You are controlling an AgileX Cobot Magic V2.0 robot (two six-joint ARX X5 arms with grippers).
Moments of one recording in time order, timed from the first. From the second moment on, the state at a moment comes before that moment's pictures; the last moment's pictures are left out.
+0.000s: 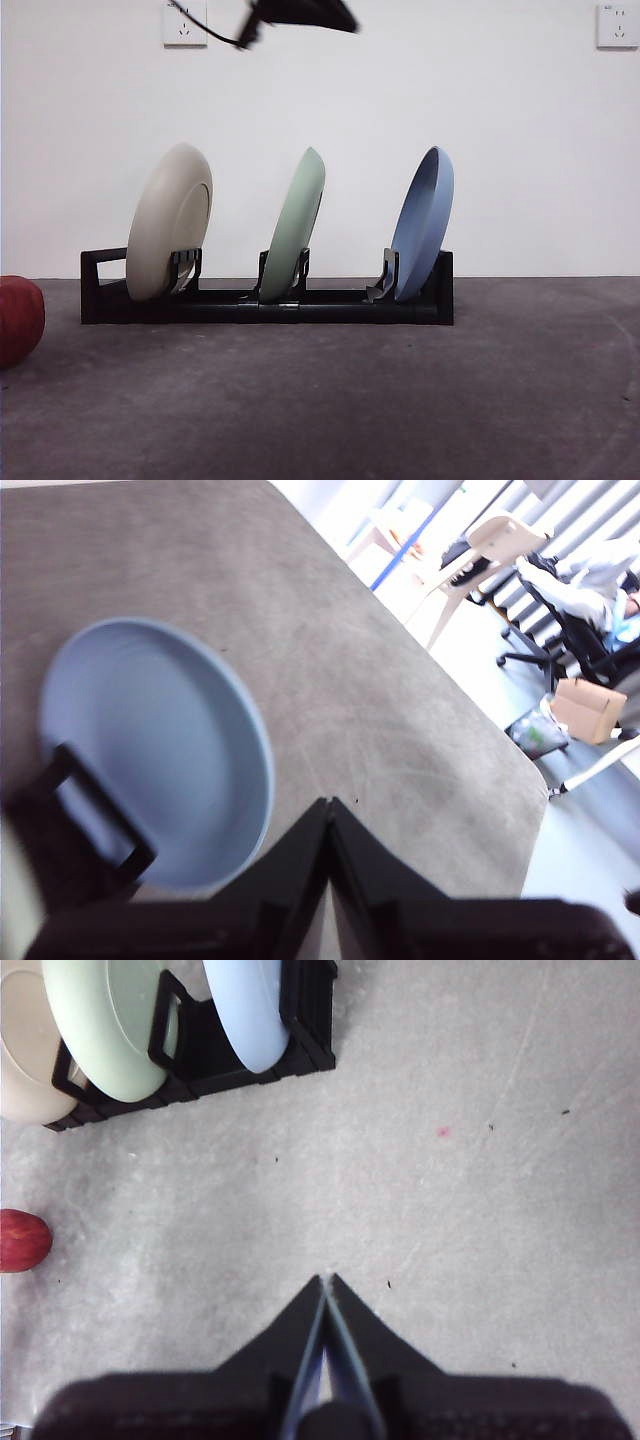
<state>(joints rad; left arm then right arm) -0.50 1.90 1.99 -0.64 0.58 -0.25 -0.05 0.78 1.06 -1.11 -0.37 0.19</state>
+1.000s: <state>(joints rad) -0.65 2.18 2.11 -0.48 0.26 -0.27 -0.05 0.78 1.06 -1.21 -0.37 0.19</state>
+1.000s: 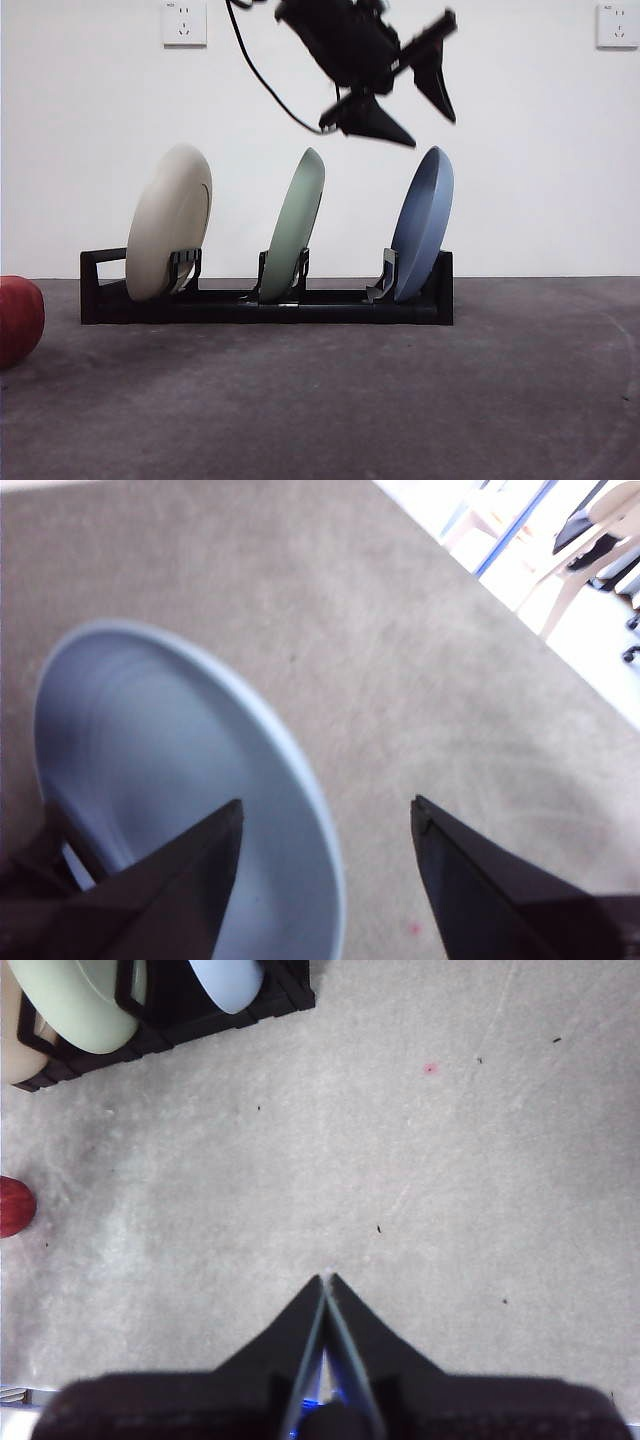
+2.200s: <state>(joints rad) -0.70 2.26 2.11 -0.58 0.22 -0.27 -0.05 0.78 1.06 -1.21 -0.37 0.19</state>
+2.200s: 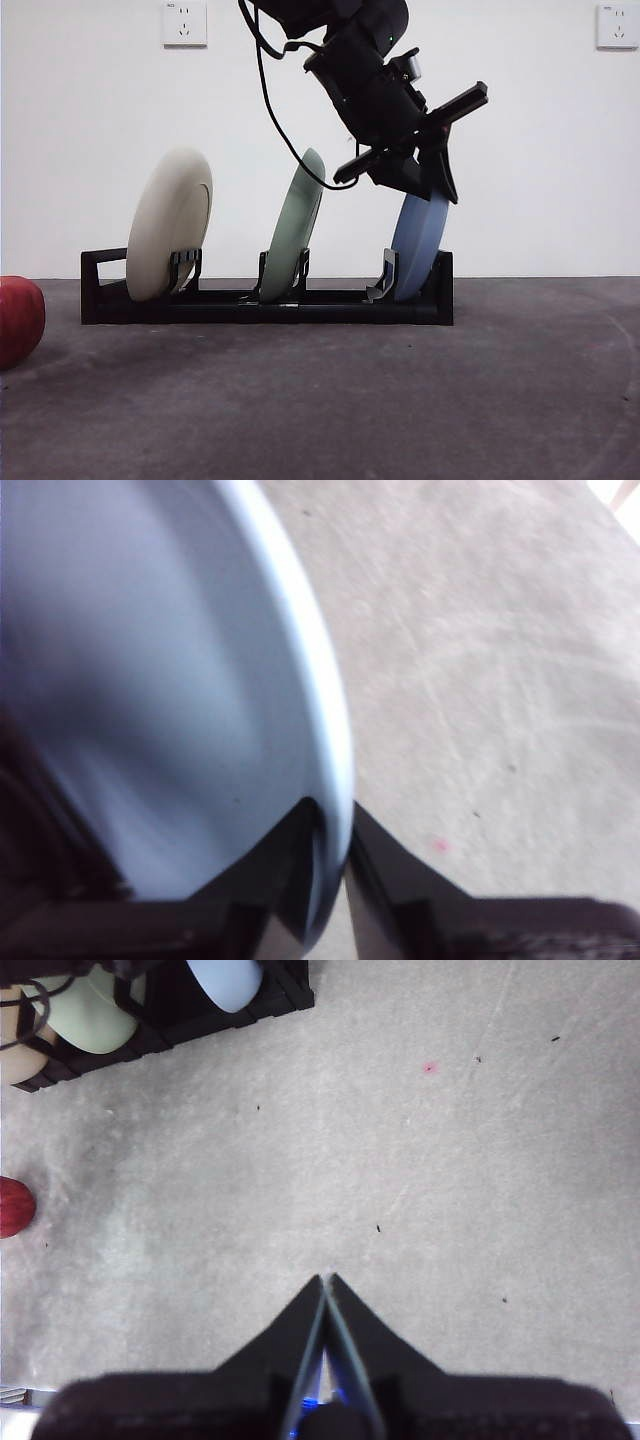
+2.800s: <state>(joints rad) -0.70 2.20 2.11 -0.60 0.20 -0.27 -0.05 0.78 1.06 -1.21 -0.37 0.19</state>
